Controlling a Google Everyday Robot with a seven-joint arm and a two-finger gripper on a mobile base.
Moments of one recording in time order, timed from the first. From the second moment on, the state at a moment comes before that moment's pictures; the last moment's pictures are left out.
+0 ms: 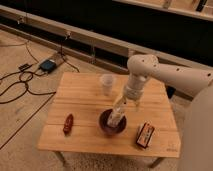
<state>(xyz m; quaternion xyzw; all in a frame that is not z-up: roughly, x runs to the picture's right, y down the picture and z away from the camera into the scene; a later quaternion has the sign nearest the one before) 0.121 0.106 0.752 -0.35 0.27 0.68 0.58</state>
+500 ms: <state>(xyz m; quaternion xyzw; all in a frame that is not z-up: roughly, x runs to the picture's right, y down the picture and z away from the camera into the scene) 0.129 0.098 0.754 -0.35 0.27 0.69 0.57</state>
